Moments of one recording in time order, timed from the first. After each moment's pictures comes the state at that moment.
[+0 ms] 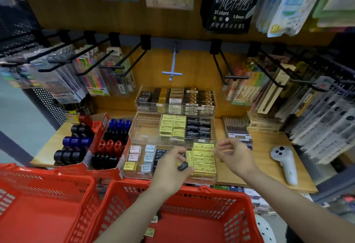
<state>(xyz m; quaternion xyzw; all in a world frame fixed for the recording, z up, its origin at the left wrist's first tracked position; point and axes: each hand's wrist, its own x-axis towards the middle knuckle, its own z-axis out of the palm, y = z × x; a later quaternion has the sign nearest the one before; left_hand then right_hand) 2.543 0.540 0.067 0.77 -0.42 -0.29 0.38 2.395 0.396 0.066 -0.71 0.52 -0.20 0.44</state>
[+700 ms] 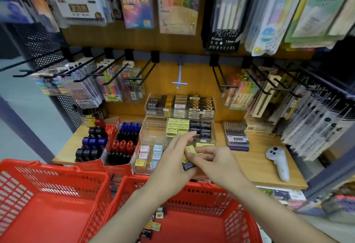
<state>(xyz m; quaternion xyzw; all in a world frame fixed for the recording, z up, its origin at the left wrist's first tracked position) 2.530 0.591 0.130 0.68 -0.57 -0.17 0.42 2.406 0.505 0.149 -0.72 0.41 -0.19 0.53</state>
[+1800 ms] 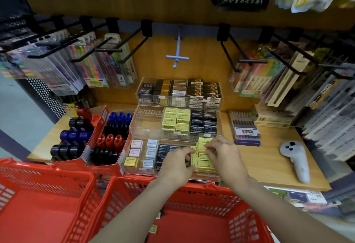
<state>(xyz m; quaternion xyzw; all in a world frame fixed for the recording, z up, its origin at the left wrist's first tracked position) 2.554 0.514 0.031 0.80 -0.46 -0.29 0.25 2.424 0.414 0.029 -0.89 0.37 -0.21 0.17</state>
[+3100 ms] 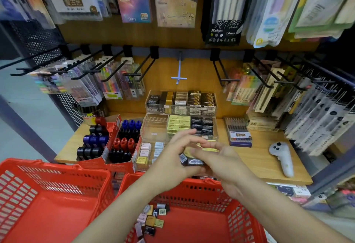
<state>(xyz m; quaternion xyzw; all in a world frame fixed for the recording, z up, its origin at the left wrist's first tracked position) 2.535 0.593 0.147 0.61 -0.57 -0.30 0.46 2.409 0.513 0.160 -0.51 0.47 -0.21 0.69</state>
